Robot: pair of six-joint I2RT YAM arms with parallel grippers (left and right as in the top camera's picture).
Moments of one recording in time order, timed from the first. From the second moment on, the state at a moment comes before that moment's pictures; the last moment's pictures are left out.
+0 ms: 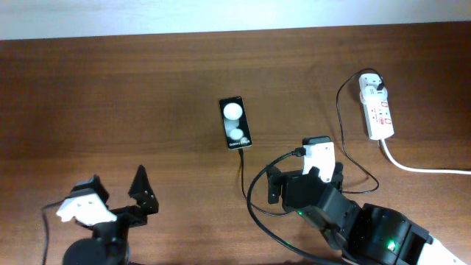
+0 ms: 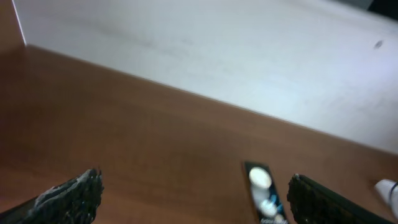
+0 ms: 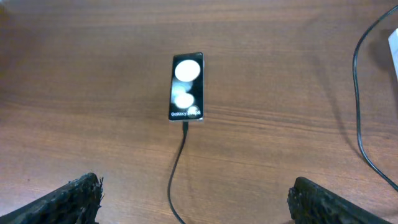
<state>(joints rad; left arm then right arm) -0.26 0.23 0.66 -0.62 -0.29 -0.34 0.97 0.93 1.06 -0.93 0.51 0.71</state>
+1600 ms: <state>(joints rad) -0.06 0.02 0.24 -0.68 -0.24 -0.34 0.97 1.10 1.06 -1.01 0.50 0.71</state>
